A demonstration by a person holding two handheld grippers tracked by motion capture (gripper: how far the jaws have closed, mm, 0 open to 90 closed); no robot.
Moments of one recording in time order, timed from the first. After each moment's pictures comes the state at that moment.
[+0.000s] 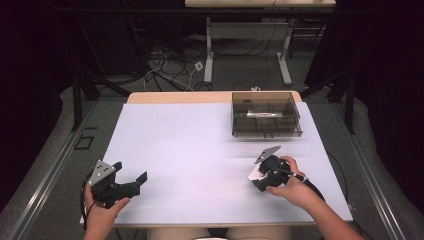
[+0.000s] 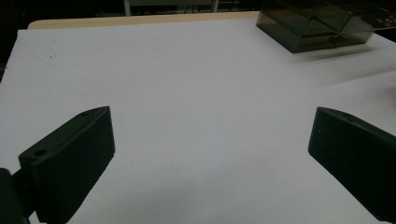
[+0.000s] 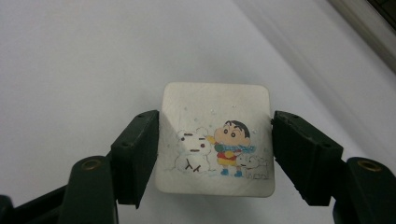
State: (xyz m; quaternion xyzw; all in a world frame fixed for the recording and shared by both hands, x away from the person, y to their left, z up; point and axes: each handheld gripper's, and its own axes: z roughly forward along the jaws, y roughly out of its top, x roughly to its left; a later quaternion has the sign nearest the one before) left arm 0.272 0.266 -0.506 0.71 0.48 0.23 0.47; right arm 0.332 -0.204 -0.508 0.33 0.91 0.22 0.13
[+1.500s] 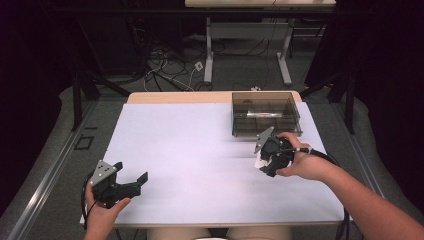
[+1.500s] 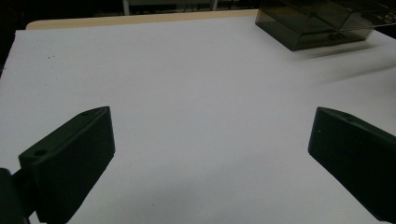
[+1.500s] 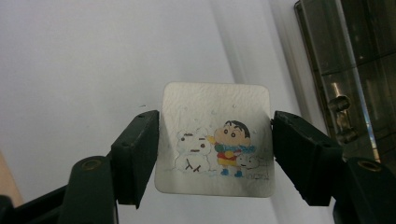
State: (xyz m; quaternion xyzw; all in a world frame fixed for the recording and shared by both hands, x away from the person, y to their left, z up) left arm 0.273 0.263 -0.507 0.71 0.48 0.23 0.47; right arm 0.356 -0.199 -0.439 0.16 0.97 0.14 0.15
